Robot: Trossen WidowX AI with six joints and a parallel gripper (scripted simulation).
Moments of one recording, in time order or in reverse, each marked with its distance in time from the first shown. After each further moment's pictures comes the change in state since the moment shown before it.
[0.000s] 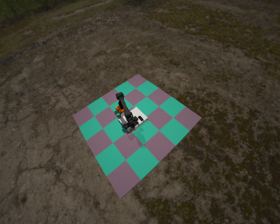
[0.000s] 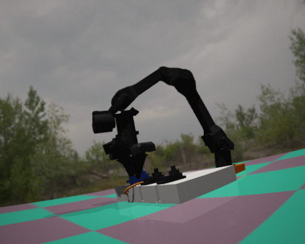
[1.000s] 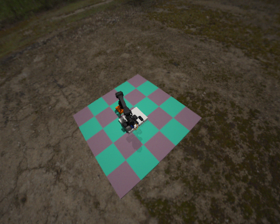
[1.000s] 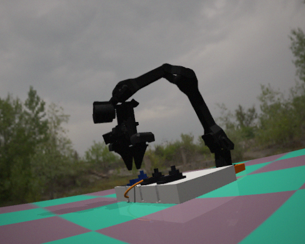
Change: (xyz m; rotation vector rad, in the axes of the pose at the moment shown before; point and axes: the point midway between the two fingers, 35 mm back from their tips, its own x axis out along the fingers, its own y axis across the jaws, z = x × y) arm -0.028 0.000 -0.003 0.003 -0.017 -0.004
